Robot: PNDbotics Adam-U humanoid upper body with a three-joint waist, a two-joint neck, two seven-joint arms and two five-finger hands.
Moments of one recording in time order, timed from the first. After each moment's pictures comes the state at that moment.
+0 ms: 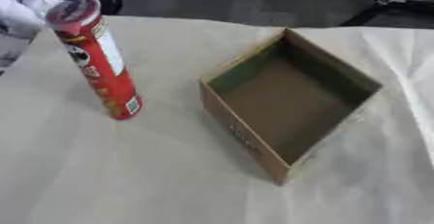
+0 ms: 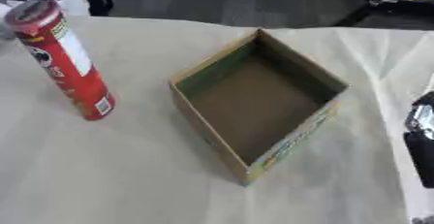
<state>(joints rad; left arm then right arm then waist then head) -1.27 0.69 -0.19 -1.02 -0.50 -0.29 -0.82 -0.10 -0.46 0.05 -1.98 0.11 0.19 -0.75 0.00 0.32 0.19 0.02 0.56</state>
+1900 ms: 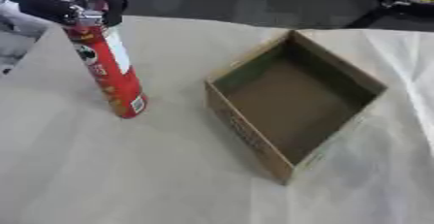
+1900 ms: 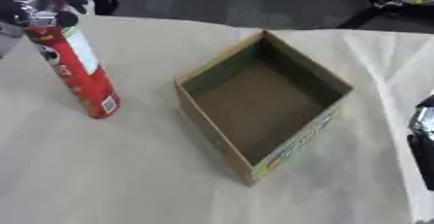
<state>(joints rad) -1.17 0.77 -0.30 -1.17 -0.45 -0.31 -0.80 -0.09 -0.45 0.05 -1.98 0.11 0.19 -0.75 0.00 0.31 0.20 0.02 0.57</state>
